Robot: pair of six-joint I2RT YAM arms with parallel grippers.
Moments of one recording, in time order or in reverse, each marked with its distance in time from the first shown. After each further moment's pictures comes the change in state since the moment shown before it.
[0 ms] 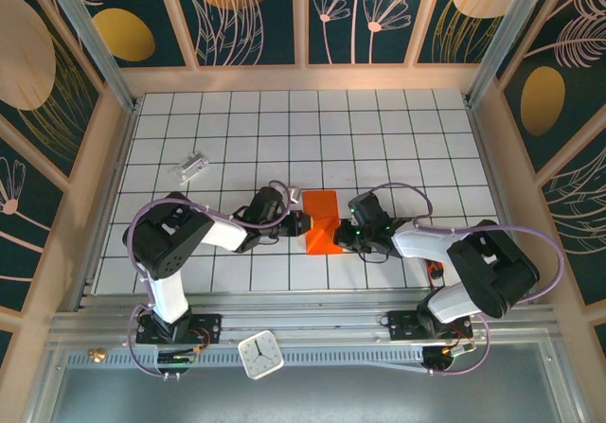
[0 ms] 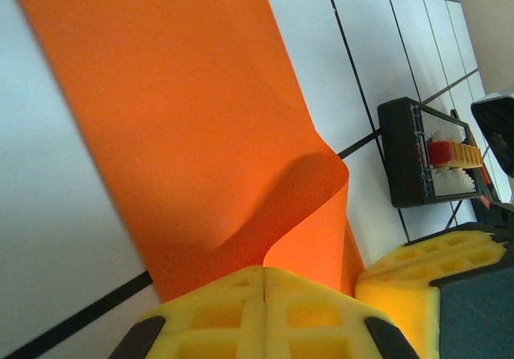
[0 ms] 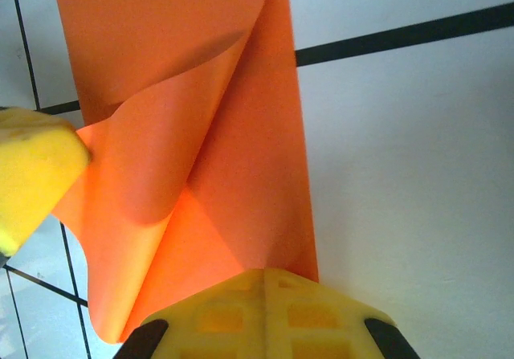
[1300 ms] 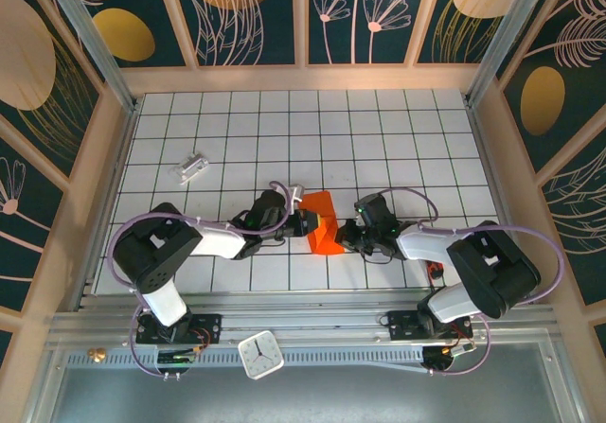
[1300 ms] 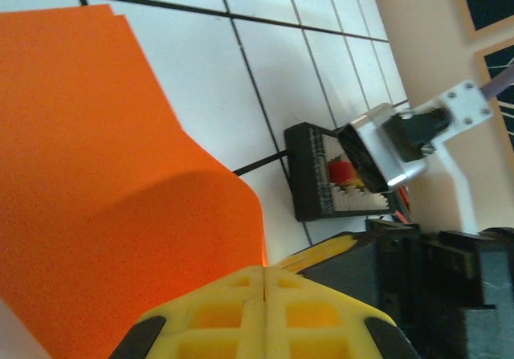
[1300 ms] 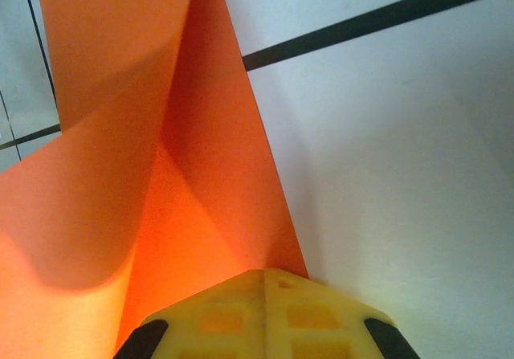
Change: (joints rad) left arm -0.079 -0.114 -0.039 0.055 -0.077 -0.125; right arm -0.056 -0.004 -0.061 0.103 -0.092 0.071
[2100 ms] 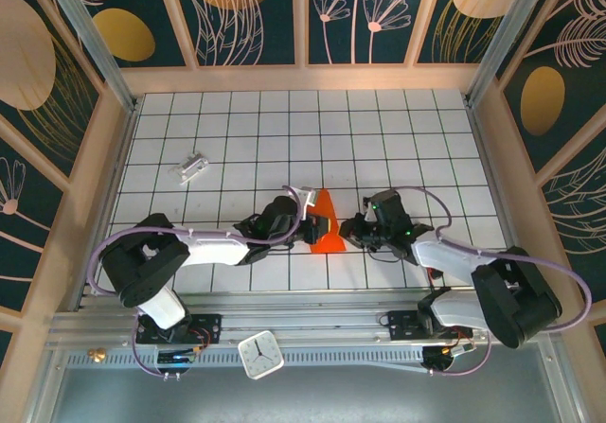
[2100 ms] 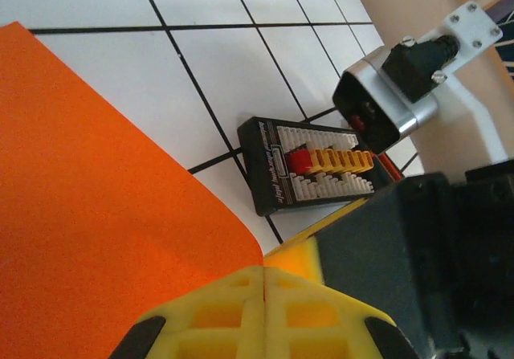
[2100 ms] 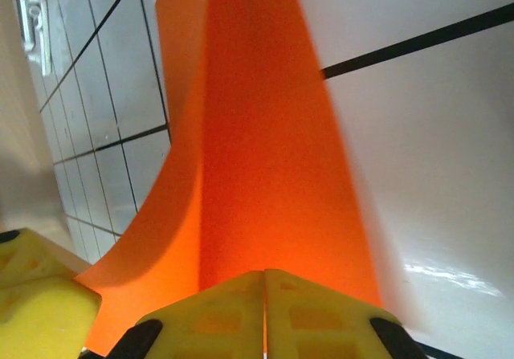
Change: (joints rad) left arm -0.132 -0.091 0.047 -0.115 -0.146 0.097; right arm -0.055 -0.171 -0.036 -0.005 -0.111 0.063
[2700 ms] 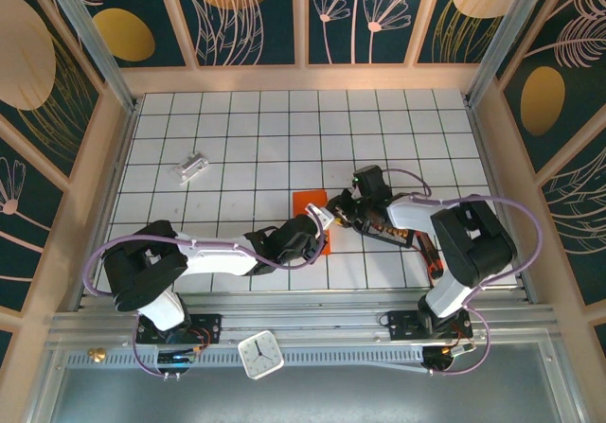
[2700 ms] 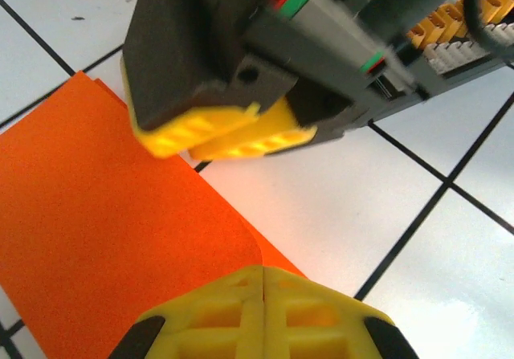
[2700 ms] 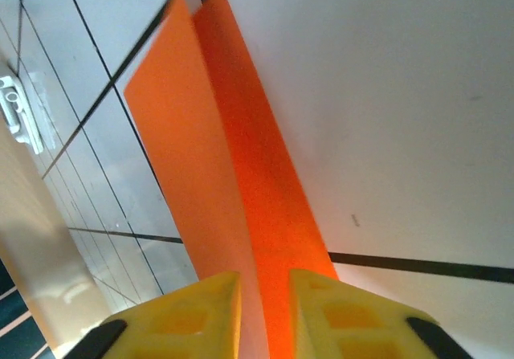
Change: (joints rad) left arm -0.162 -0.013 0.058 -0.282 -0.361 0.505; right arm -0.068 0.343 0.286 -0.039 -0.032 0.101
